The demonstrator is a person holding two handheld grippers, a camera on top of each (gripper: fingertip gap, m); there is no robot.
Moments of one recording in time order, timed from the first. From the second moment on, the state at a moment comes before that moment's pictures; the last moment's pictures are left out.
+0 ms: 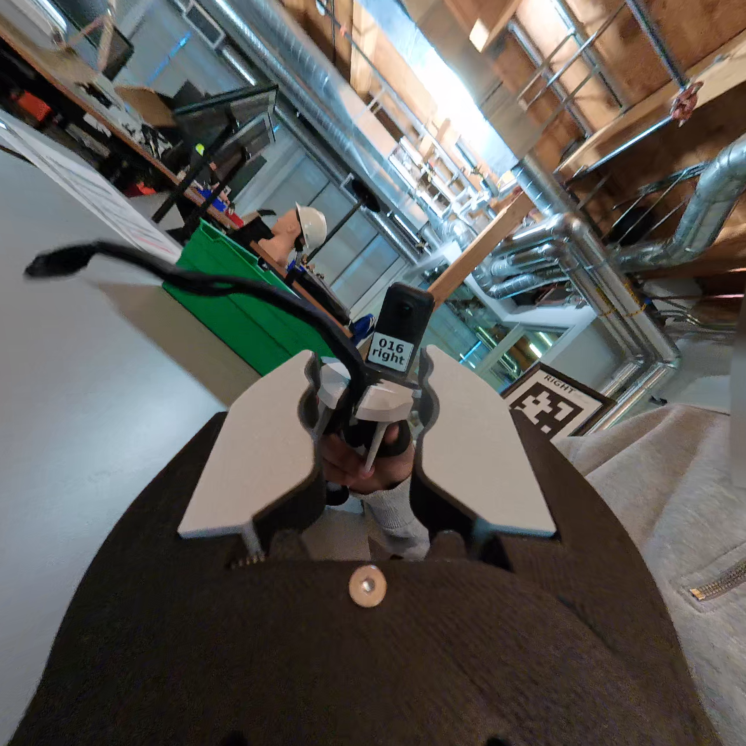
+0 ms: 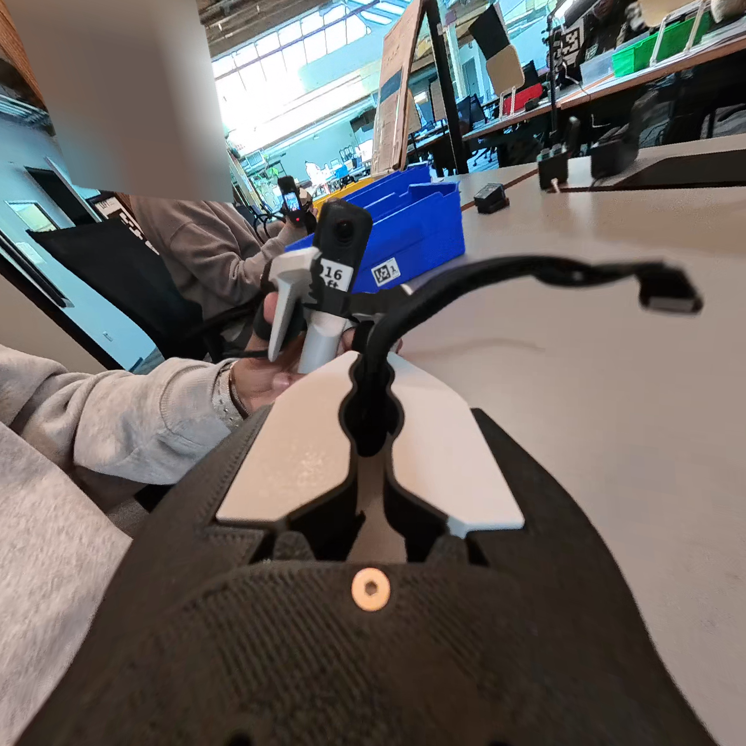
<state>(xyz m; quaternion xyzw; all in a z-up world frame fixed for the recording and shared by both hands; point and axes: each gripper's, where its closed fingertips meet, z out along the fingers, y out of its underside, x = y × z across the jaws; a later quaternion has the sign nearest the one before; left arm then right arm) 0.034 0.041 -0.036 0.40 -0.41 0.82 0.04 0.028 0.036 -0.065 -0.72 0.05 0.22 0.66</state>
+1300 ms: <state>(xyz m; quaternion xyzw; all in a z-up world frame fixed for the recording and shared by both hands) 0.015 -0.022 -0.075 0.35 -0.65 0.68 0.00 0.021 0.024 -0.041 -0.61 0.09 0.44 0.65</state>
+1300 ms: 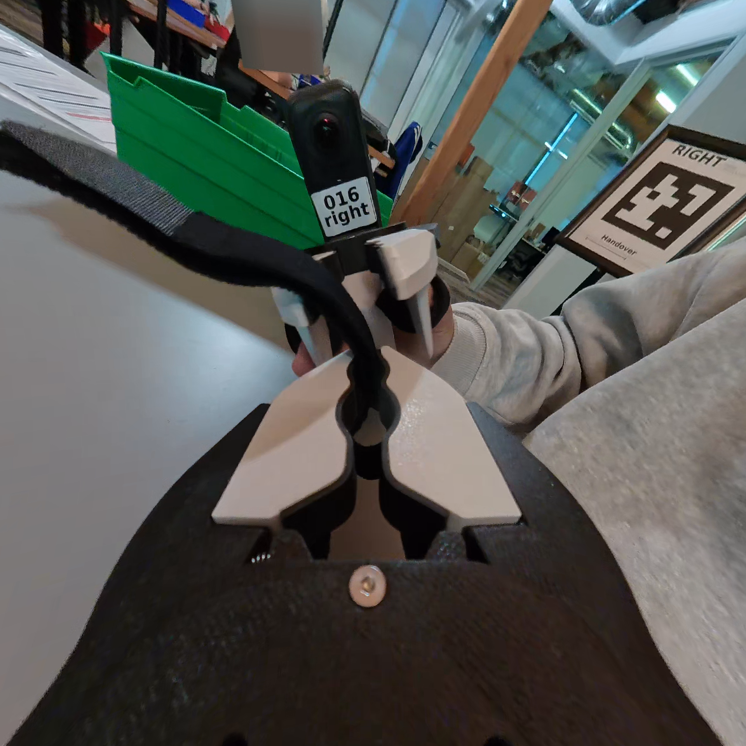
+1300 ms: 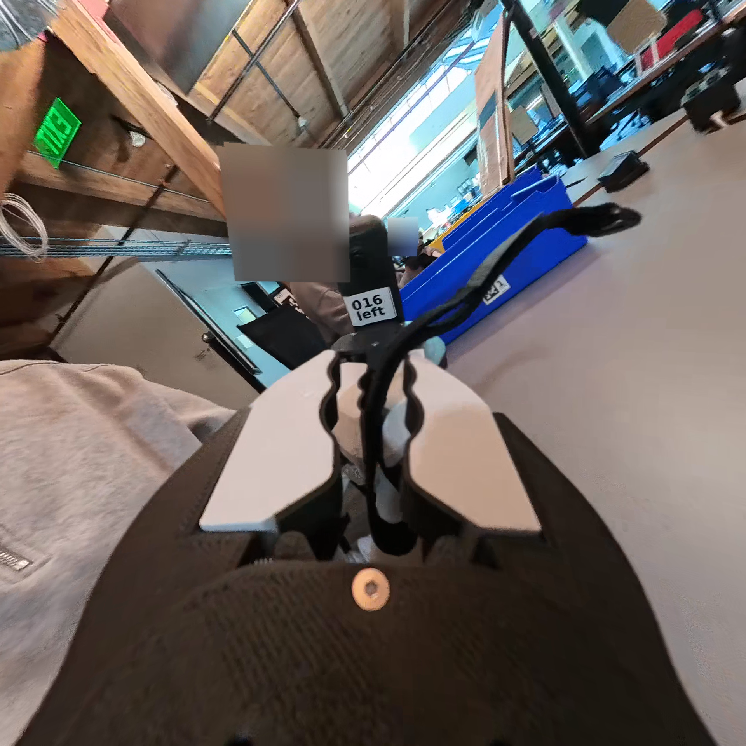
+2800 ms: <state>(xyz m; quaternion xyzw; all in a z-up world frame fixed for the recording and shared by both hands) 0.025 0.044 -0.025 0.37 -0.42 0.82 0.02 -0.017 0.036 -0.070 -0.71 0.00 0.36 0.60</state>
